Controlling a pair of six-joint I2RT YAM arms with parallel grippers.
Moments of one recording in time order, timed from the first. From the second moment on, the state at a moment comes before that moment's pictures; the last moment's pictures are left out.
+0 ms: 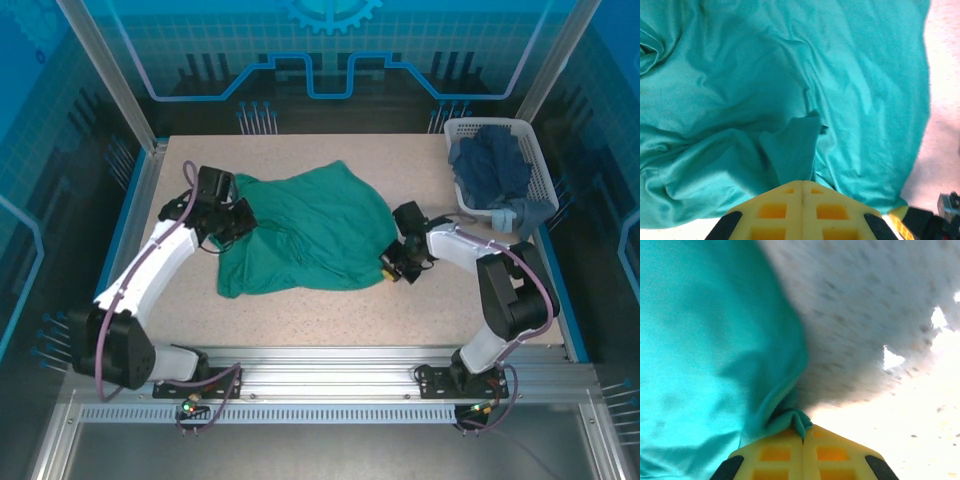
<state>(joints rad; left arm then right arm) -0.19 1.32 1.14 -0.78 0.19 -0.82 0.33 1.64 0.97 -0.67 -0.24 1.11</state>
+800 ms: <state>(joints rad) -0.62 1.04 0.72 -0.77 0.28 -1.15 0.17 1.75 1.16 -0.86 -0.13 0.82</state>
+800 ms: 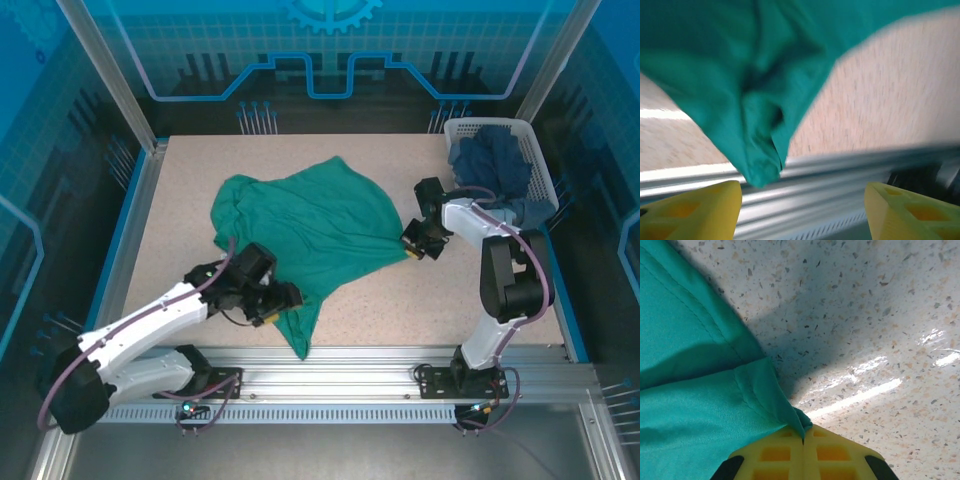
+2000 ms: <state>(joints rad) -0.01 1.68 1.27 -0.79 -0.06 -0.79 0.16 1.82 1.36 -0.86 -0.10 0.79</state>
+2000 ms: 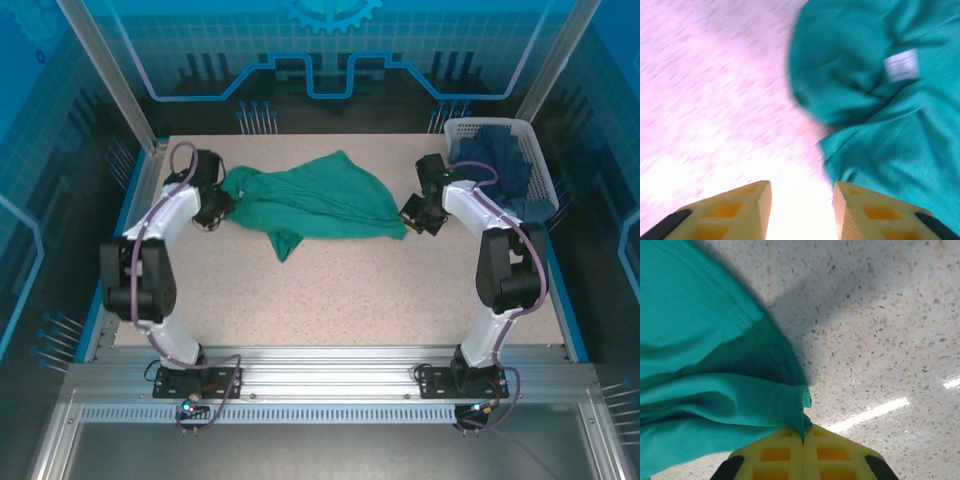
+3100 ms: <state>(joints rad) -0.35 1.86 1.17 -0.56 0.11 -1.00 0.16 1.84 1.37 -0.90 -0.08 0.73</state>
